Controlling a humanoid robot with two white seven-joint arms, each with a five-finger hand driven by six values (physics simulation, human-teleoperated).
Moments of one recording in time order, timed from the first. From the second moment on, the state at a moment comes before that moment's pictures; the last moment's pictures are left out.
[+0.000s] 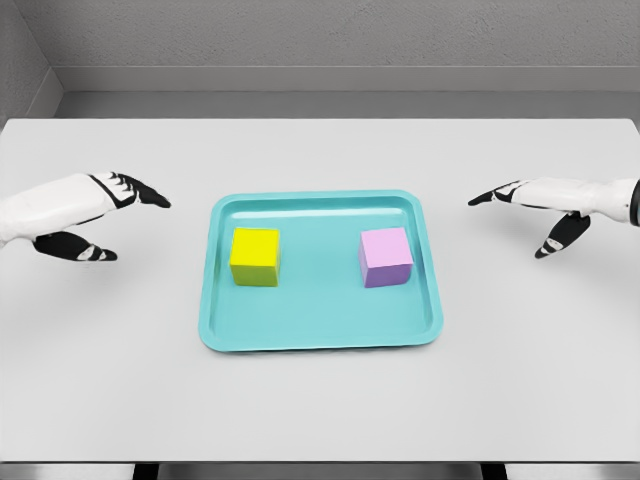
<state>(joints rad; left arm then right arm) -0.33 0.91 -0.30 -1.55 -0.19 -0.61 -0.53 -0.84 -0.88 0.96 -1.07 0.03 -0.61 0.58</state>
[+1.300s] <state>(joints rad) -0.37 0.68 -0.30 -1.48 -0.38 -0.61 -0.61 -0.96 -0.74 1.11 -1.18 0.25 -0.61 0.61</state>
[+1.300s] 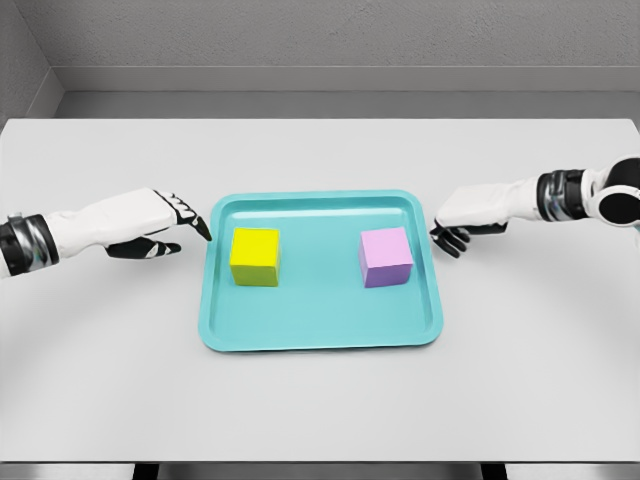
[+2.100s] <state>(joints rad) -0.36 0.65 -0.31 -1.43 -0.38 -0.61 -0.61 -0.99 -0.73 1.19 -1.26 0.27 -0.61 0.61</state>
